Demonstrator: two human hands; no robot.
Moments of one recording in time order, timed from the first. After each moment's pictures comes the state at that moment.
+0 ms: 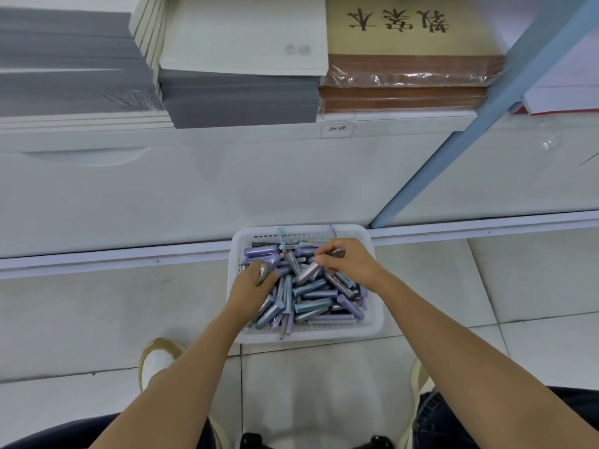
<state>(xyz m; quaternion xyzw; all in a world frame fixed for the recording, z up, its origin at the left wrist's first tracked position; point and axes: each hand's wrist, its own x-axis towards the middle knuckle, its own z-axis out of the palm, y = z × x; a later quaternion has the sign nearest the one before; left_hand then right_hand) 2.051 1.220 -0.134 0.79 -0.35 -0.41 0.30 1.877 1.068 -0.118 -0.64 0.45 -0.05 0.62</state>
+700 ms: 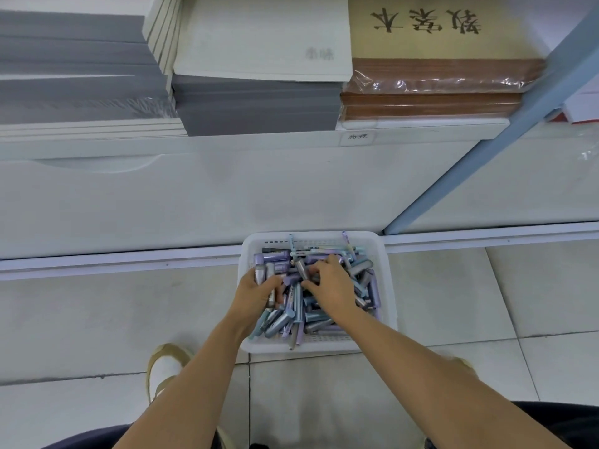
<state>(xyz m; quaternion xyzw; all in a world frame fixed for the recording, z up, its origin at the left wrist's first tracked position) 2.058 1.217 -0.138 0.68 -0.11 -0.53 0.50 1.923 1.117 -0.172 -0.79 0.50 0.03 0.34</state>
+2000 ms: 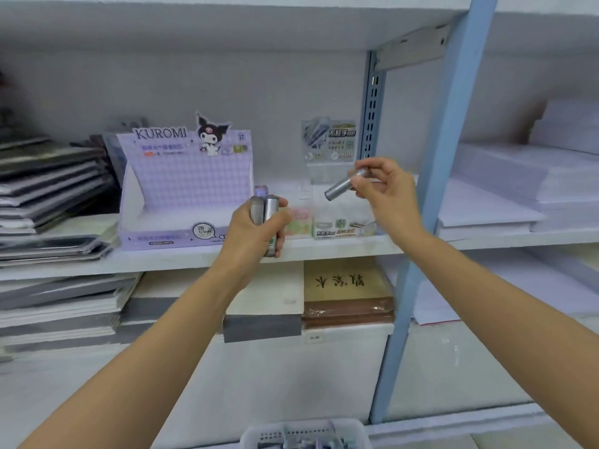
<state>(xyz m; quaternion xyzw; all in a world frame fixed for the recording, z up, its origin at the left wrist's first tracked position) 2.075 1.114 0.301 0.52 -0.47 -0.25 0.67 1.897 0.978 0.328 -0.70 0.22 -0.55 0.39</state>
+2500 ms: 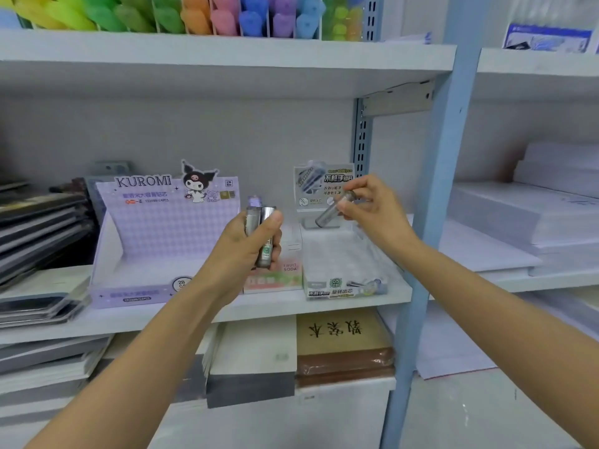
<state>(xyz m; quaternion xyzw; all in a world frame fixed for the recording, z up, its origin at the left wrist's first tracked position) 2.089 1.090 0.347 0.47 -0.53 -0.29 0.64 1.910 0.939 0.366 -0.75 0.23 -0.50 0.35</state>
